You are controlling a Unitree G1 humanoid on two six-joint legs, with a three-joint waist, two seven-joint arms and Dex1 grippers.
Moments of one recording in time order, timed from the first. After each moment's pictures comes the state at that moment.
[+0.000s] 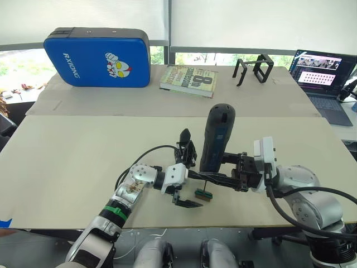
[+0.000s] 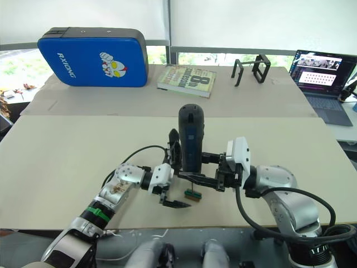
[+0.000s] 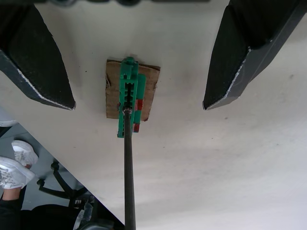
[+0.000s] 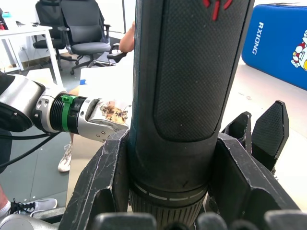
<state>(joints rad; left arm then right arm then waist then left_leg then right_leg) -0.52 0.31 -0.37 0.35 -0.12 -0.13 -1.30 -0.21 -0.59 -0.01 -0.48 0.63 0.39 1.00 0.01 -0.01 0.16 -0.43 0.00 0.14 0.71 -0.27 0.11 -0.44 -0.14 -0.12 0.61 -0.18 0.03</state>
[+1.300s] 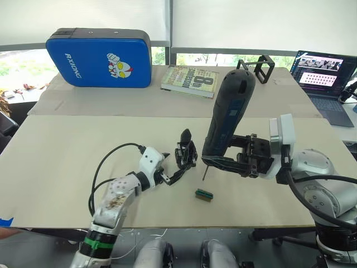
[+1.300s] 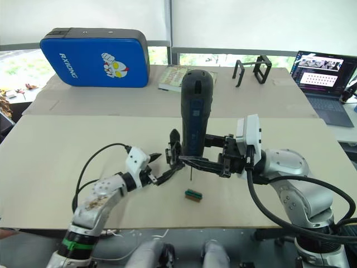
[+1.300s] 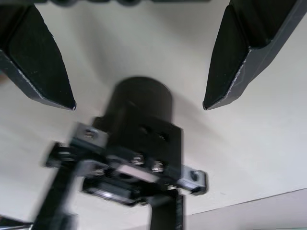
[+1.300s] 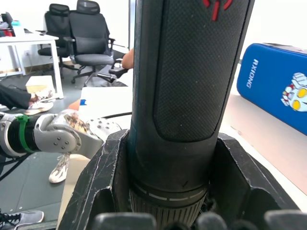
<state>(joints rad) -0.22 0.25 -0.14 -0.13 -0.17 0.38 -0.57 -0.34 -0.66 -0.07 -0.51 0.77 0.46 0.94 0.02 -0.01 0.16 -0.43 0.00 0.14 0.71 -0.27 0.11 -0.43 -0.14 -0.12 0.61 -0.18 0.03</state>
